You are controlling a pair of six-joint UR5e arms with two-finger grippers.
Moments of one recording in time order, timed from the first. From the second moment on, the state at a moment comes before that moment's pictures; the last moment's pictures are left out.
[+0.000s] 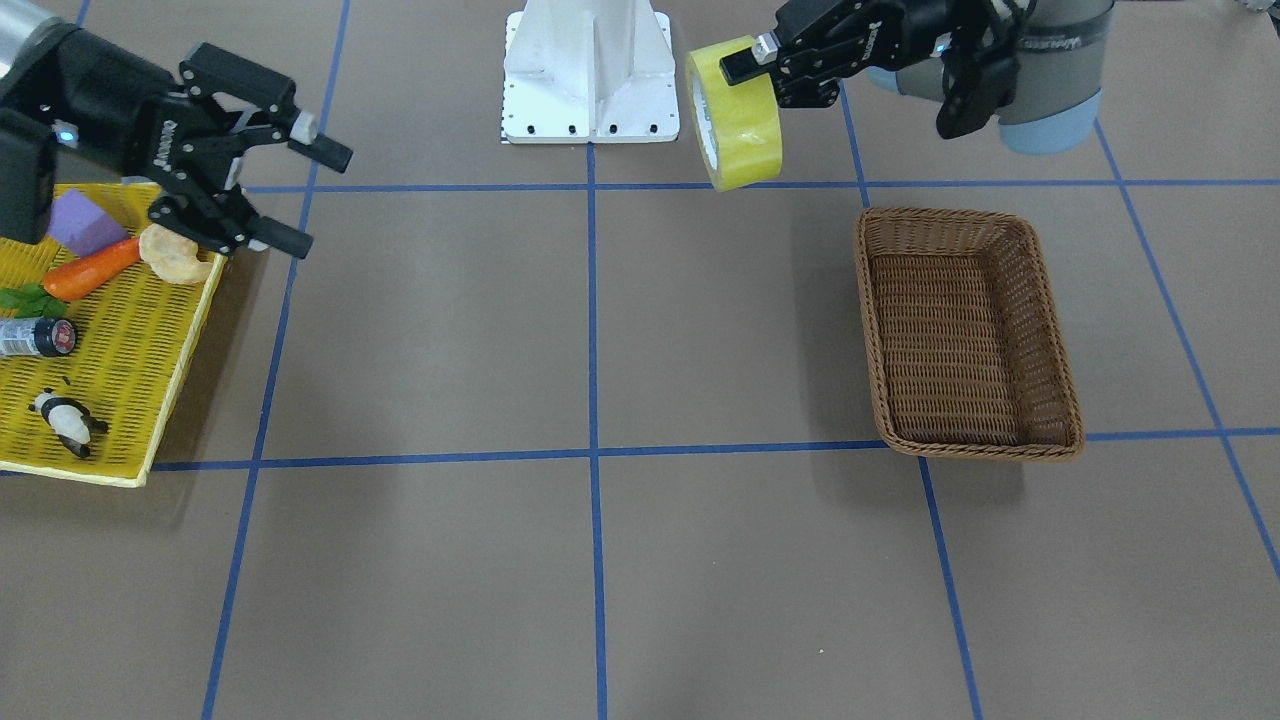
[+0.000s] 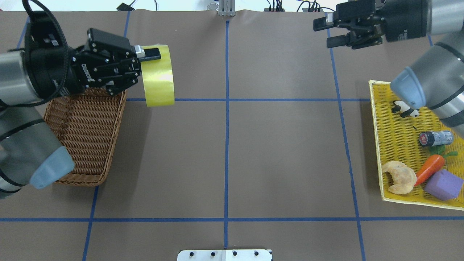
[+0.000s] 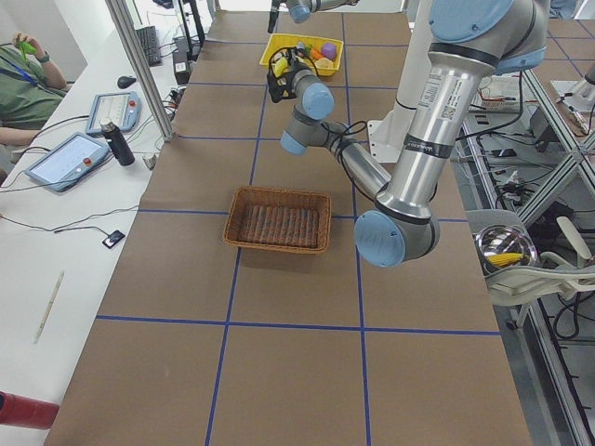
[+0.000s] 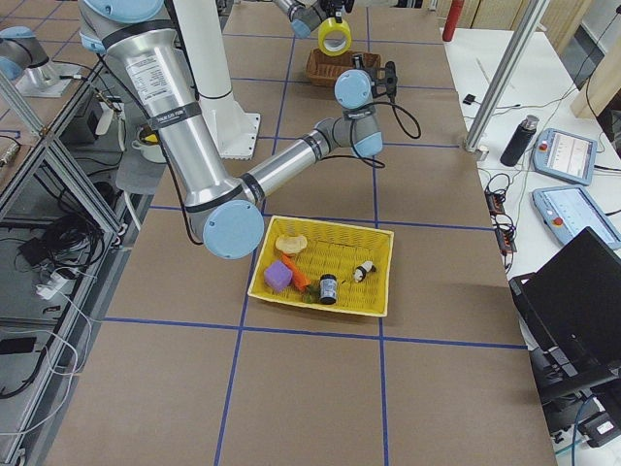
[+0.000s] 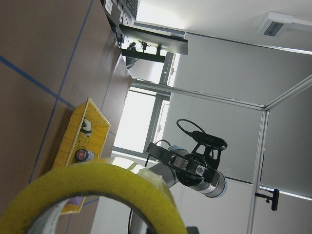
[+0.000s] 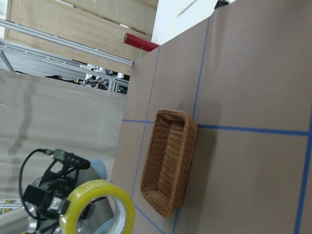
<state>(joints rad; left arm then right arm) -0.80 -1.92 -1.94 -2.94 -1.89 -2.03 1.11 -1.14 1.70 -0.37 2.42 1.51</state>
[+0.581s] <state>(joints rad) -1.03 -1.90 -2.05 -2.41 -1.88 -1.55 1.26 -1.14 1.68 -0.87 2.29 0.86</state>
